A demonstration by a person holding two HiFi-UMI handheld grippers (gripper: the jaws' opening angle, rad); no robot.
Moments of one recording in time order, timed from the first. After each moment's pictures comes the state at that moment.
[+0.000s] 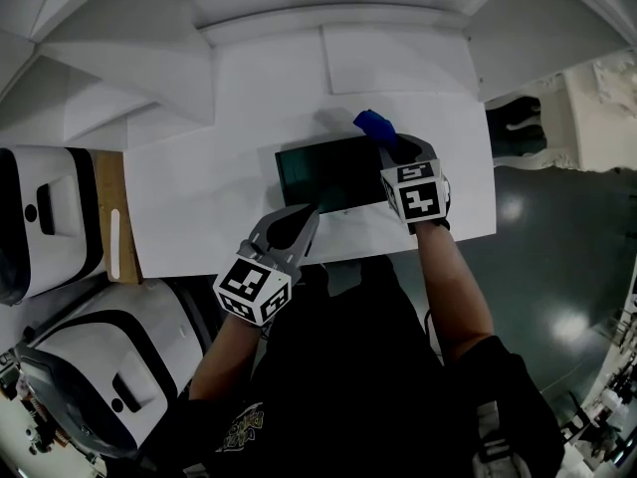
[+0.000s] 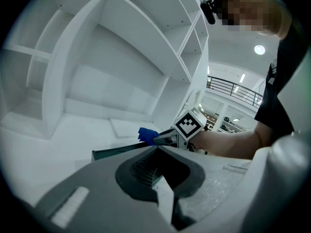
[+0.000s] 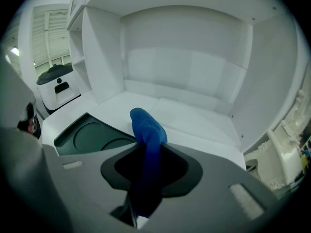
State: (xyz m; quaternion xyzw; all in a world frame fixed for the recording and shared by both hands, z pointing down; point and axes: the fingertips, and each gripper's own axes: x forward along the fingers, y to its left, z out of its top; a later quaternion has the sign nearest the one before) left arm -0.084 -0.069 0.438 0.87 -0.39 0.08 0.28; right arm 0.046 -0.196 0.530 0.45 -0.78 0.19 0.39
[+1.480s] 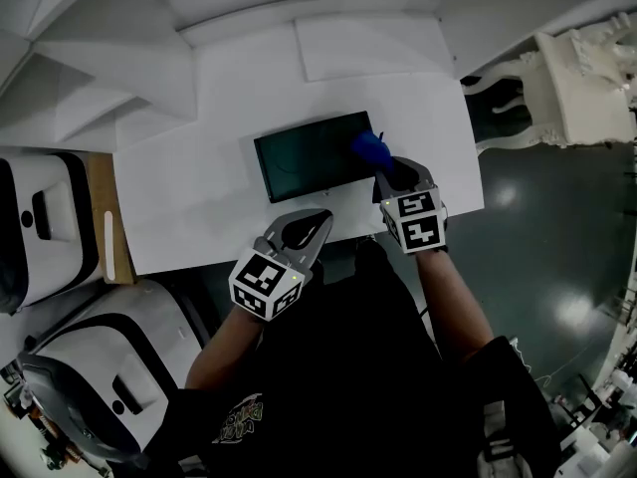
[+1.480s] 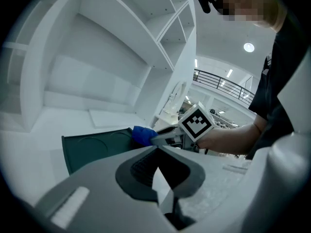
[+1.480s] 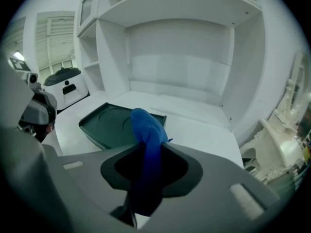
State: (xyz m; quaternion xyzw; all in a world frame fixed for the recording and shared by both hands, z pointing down) left arm -0.021 -0.017 0.446 0.90 -0.30 0.12 0.28; right arm 0.087 -0.105 0.522 0.45 -0.79 0.20 0.37
